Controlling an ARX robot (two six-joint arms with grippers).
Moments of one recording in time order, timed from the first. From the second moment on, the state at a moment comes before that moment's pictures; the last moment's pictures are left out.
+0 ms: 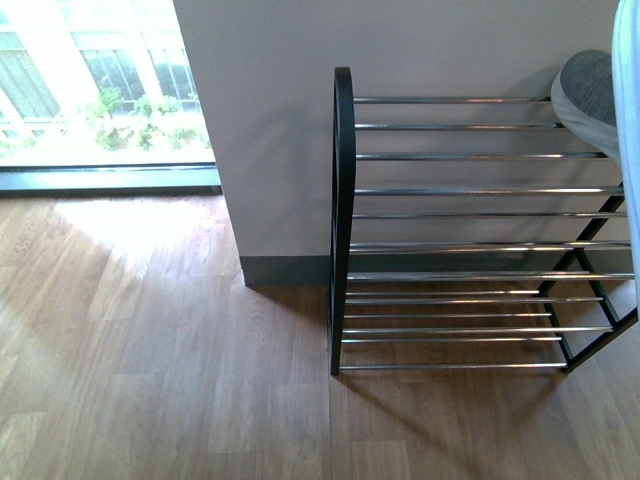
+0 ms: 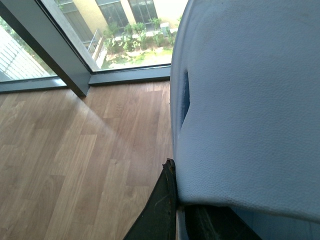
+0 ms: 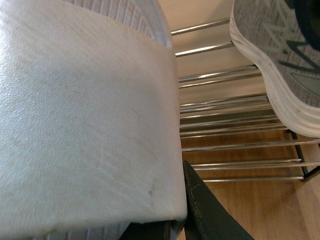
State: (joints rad) left arm -0.14 0.52 0.30 -0.22 -0.32 0.11; right arm 0.05 1.30 0.31 0.56 -0.14 0.24
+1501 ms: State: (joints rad) left arm -0.14 0.52 0.30 -0.22 -0.32 0.11; right arm 0.38 2.31 1.10 0.43 0.36 0.09
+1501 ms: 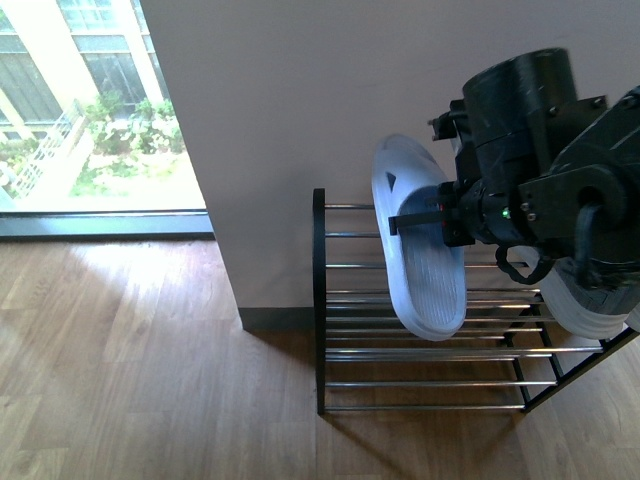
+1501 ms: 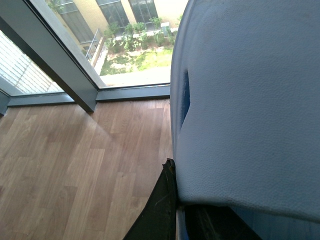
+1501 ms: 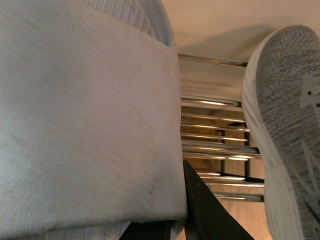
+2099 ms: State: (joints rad) left arm -0.14 0.52 0.30 -0.22 -0.32 0.11; right arm 0.30 2.64 1.43 0.37 0.59 -0.15
